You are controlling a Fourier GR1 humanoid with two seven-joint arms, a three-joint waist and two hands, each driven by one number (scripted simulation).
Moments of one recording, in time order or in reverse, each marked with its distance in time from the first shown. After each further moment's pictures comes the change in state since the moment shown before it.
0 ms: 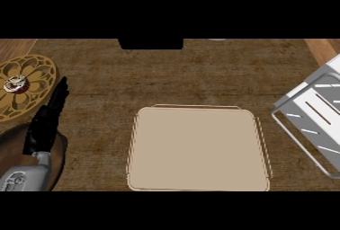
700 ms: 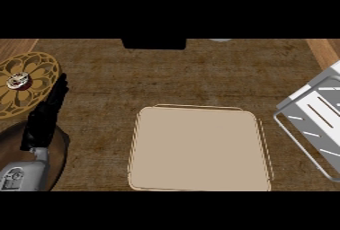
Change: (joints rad) left arm -0.030 0.002 0.025 0.013 0.003 -0.036 0.009; right arm -0.325 -0.083 0.122 0.577 0.255 -0.071 -0.324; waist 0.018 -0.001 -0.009
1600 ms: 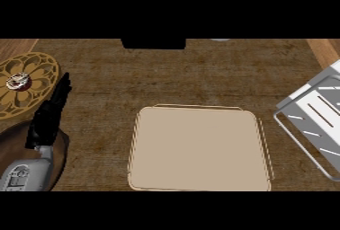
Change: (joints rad) left arm -0.016 -0.023 0.003 0.018 -0.023 0.004 -0.010; right arm -0.210 0.054 0.087 0.545 0.009 0.178 -0.148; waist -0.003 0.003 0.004
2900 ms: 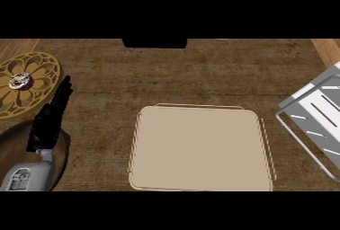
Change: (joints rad) left arm 0.022 -0.021 0.011 -0.003 -0.005 -0.009 -0.023; right arm -0.125 -0.337 -0.204 0.548 -0.192 0.242 0.027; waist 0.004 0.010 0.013
